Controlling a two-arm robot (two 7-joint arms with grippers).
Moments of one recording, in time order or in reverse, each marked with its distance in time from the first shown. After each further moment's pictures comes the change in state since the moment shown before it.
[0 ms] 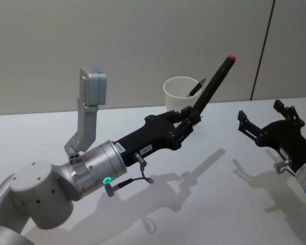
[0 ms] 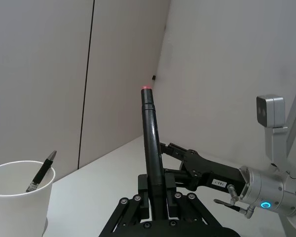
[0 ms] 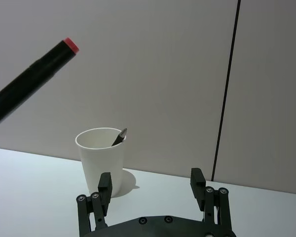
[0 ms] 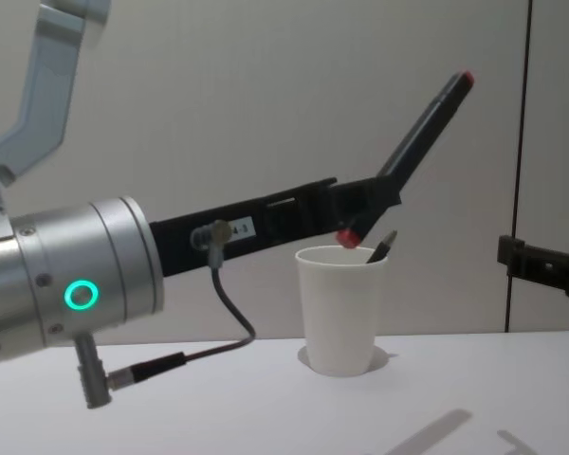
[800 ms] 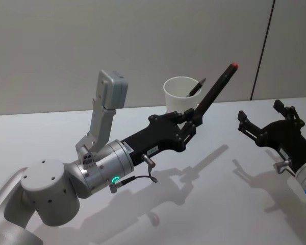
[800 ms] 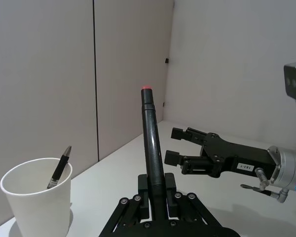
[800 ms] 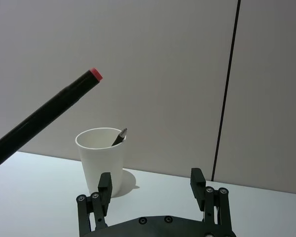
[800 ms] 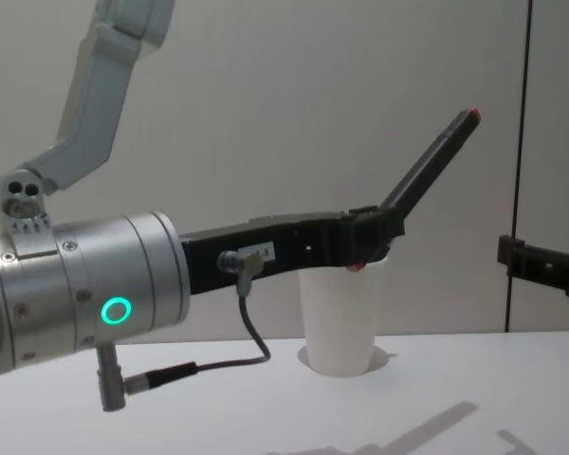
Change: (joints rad) left arm -0.025 -0.015 0.030 0.021 0.146 -0.024 0.052; right arm 0.000 0.000 0.000 0.000 0.000 0.000 0.000
